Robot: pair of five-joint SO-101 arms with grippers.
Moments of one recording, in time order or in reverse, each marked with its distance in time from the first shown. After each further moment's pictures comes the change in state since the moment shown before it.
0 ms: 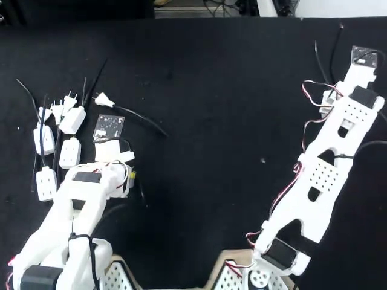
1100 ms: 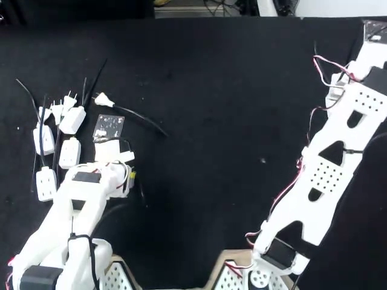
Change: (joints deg) left arm 0.0 0.0 0.0 0.0 0.0; right arm -1.8 -14.9 -6.2 19.9 0.0
